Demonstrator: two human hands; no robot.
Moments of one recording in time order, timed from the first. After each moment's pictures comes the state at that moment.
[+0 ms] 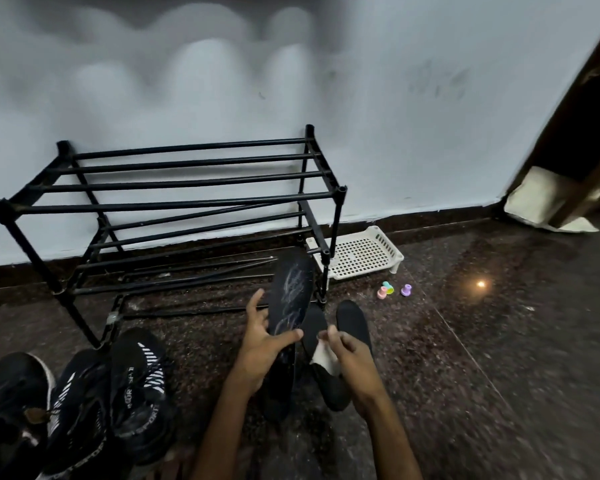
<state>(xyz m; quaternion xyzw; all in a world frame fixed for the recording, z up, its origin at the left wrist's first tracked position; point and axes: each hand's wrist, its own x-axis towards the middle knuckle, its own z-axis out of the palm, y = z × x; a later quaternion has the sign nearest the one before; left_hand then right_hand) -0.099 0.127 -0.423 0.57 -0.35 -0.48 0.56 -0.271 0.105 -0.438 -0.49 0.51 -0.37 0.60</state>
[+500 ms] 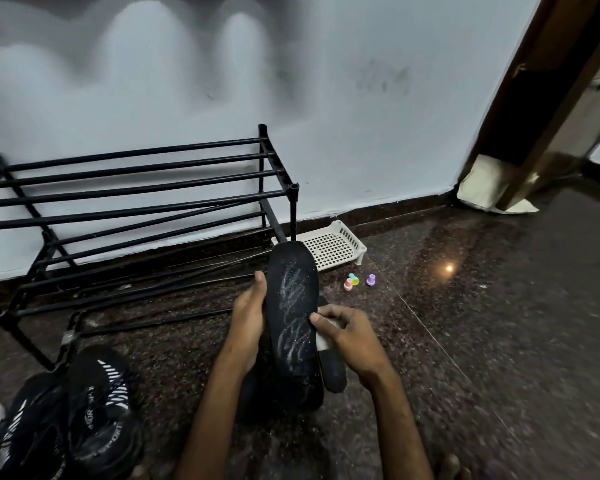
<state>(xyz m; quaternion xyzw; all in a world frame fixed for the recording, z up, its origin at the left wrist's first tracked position) -0.151 0.110 -0.362 0.49 -0.32 -0.54 0.61 -0.324 0.094 -0.385 -0.56 0.46 -0.41 0.56</state>
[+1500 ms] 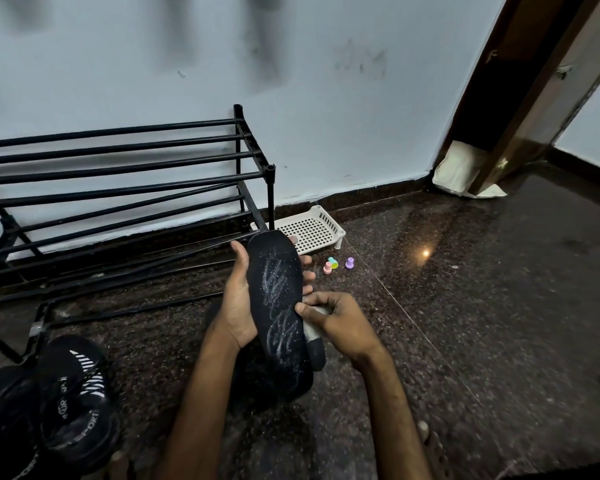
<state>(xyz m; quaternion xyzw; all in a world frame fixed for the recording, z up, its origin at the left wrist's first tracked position) -0.174 0.105 -0.347 0.21 -0.31 -0.74 0.56 -0.340 0.112 -0.366 -0.56 0.44 -0.37 0.59</state>
